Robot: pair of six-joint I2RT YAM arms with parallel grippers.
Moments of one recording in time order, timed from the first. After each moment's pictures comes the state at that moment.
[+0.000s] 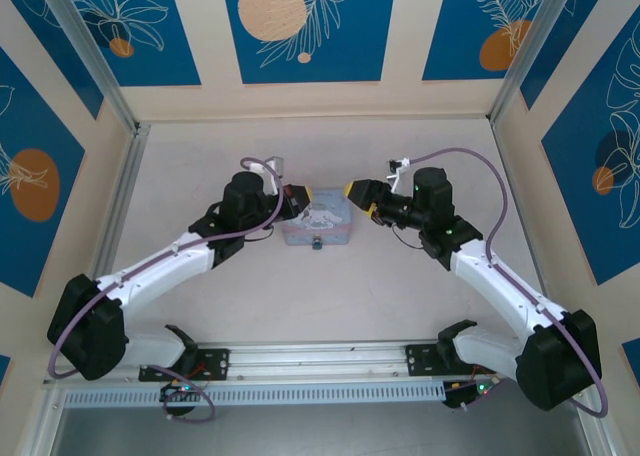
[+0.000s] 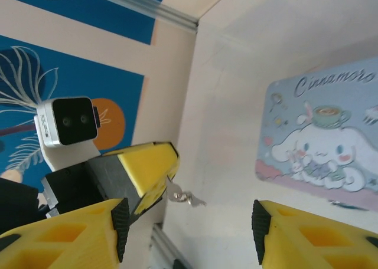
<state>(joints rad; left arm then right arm) -0.65 1.30 0.88 0.10 0.20 -0.83 0.41 1.10 0.77 0.01 -0.57 1.02</state>
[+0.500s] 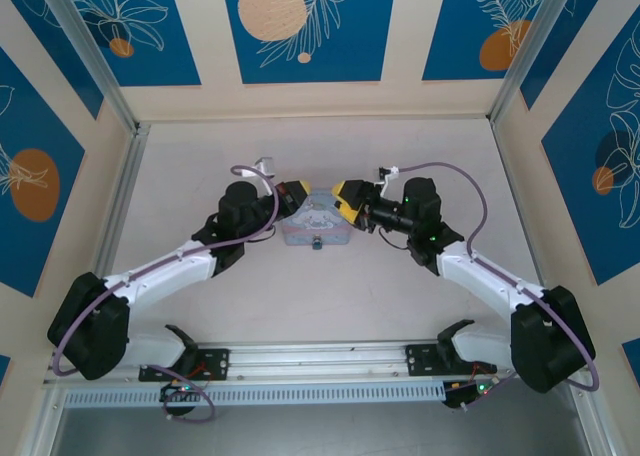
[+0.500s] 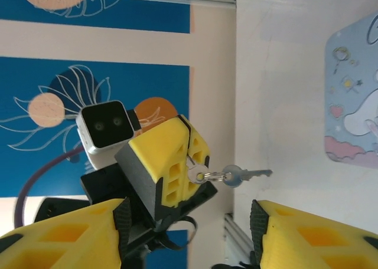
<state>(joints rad) -0.65 1.31 0.75 0.40 0.13 -0.97 0.48 1.20 0.66 0.39 -0.60 1.40</state>
